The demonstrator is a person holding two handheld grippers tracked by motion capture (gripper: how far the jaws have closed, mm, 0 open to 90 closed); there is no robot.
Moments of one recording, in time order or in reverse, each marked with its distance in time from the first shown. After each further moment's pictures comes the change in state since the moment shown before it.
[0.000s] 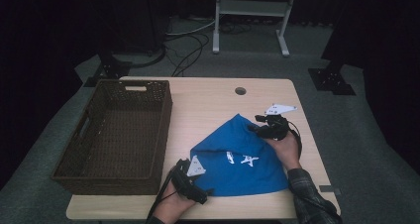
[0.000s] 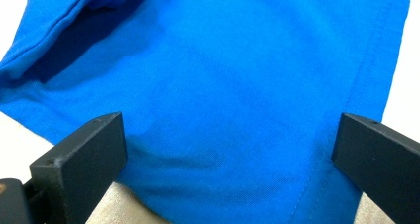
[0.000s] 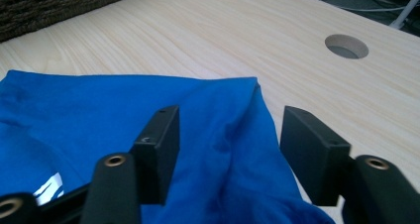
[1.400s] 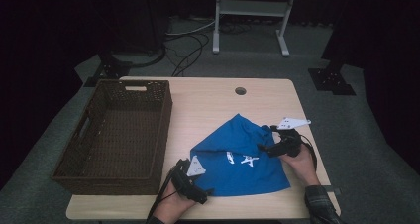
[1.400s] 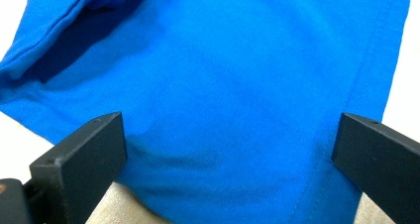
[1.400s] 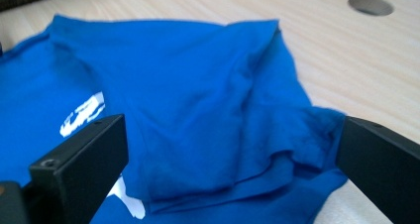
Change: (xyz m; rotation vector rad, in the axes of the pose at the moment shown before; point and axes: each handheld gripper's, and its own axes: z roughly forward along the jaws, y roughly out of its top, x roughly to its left) left arm 0.000 0.000 0.000 0.000 0.000 0.001; right arm 0.000 -0.044 -0.030 0.023 0.077 -0.015
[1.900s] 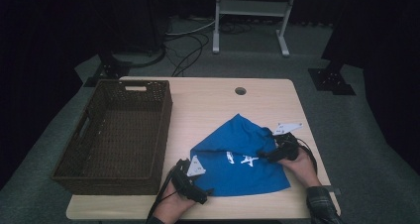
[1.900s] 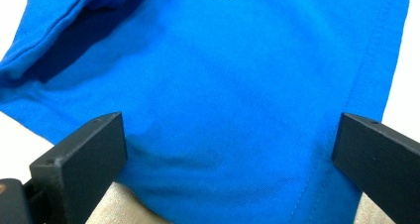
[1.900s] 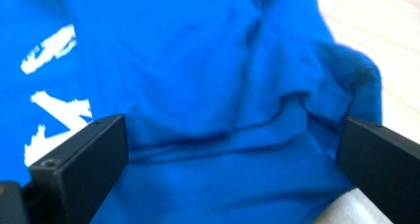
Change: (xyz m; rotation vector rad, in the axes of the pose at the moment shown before) left arm 0.000 0.000 0.000 0.000 -0.001 -0.001; right arm -0.006 -0.022 0.016 0.138 0.012 -0.036
